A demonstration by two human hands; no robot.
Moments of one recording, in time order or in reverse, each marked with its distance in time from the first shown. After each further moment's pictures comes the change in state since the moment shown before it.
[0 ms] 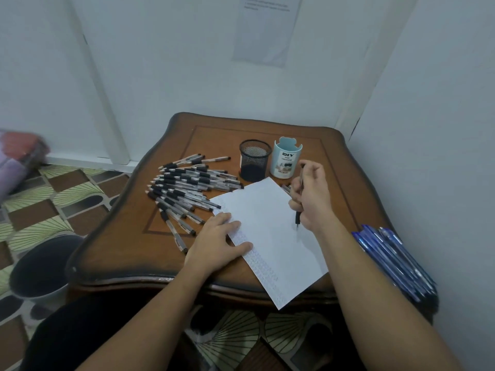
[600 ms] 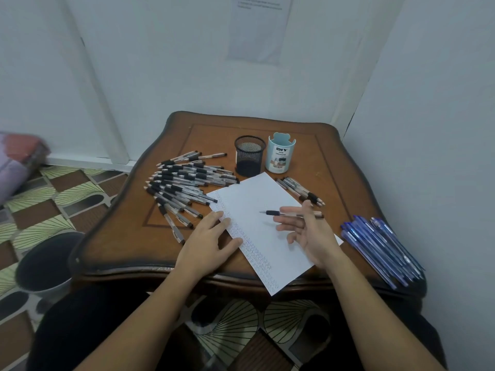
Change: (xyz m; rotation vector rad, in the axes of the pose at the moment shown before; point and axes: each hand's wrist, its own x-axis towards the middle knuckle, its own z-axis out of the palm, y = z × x) left_hand -0.034 0.004 -0.003 0.063 0.093 0.107; right_hand -0.064 0.032 -0.054 -0.190 -0.153 0.191
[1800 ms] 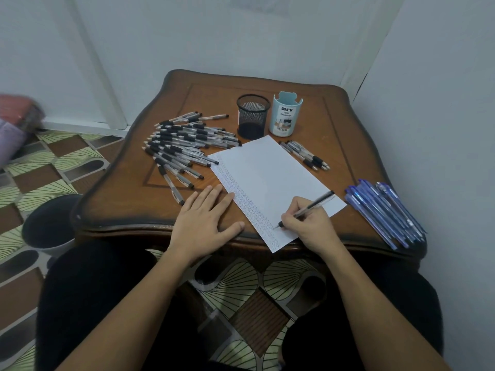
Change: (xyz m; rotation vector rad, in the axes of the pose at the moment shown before) left_hand -0.037 -0.007 0.013 0.367 -0.015 0.050; right_hand -0.040 0.042 -0.001 -0.449 -0.050 -0.214
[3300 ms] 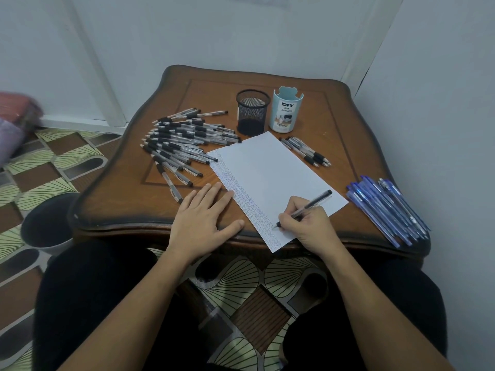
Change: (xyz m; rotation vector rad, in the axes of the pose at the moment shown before) left_hand -0.001 0.001 0.000 -0.004 0.016 -0.015; right_hand 0.003 0.013 0.004 -0.010 -0.039 -0.049
